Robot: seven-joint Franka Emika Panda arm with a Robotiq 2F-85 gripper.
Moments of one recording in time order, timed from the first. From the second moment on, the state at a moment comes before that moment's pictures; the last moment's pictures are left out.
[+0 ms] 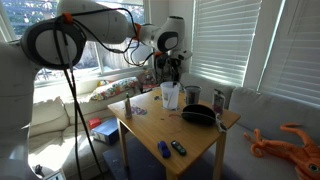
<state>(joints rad) 0.00 0.34 -0.03 -1.42 0.23 2.01 0.62</state>
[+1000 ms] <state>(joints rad) 0.00 0.34 -0.04 -1.41 0.23 2.01 0.64</state>
